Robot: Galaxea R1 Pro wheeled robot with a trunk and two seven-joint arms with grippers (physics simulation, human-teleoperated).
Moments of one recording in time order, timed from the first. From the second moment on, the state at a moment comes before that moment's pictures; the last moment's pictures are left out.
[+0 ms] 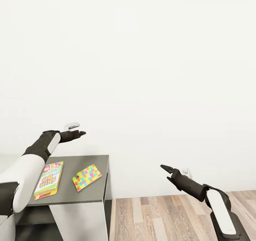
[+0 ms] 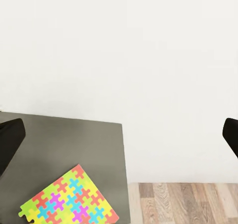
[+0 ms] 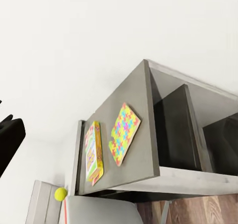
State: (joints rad) left arm -1.10 0.23 0.02 -0.51 0.27 0.58 -0.25; right arm -0.29 -0.04 -0.24 -1.37 -0.97 0.91 0.13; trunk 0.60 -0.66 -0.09
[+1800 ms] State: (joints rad) left arm -1.09 0.22 0.02 -0.51 0.27 0.58 -0.25; right arm -0.29 -0.04 -0.24 -1.37 -0.97 0.91 0.13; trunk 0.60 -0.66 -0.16
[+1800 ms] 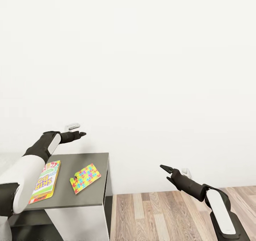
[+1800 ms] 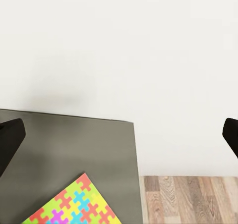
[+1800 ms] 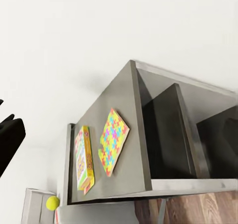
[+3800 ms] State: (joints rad) left arm -1.09 0.22 0.02 -0.51 0.27 0.62 -0.24; right arm -0.29 -0.04 -0.25 -1.37 -0.97 0.91 0.13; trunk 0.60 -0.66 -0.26
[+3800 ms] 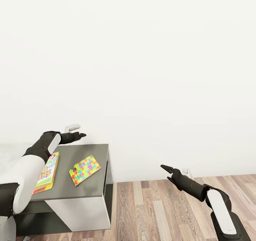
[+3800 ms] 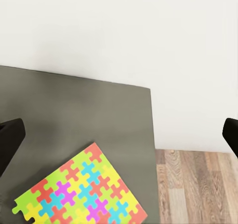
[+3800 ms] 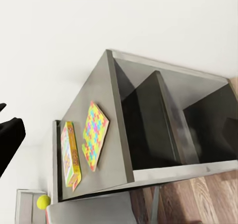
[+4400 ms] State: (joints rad) left arm -1.09 0.22 0.03 -0.51 0.22 0.73 -0.23; right arm -0.29 -0.04 -0.25 -1.37 -0.97 0.91 0.13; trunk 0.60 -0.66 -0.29
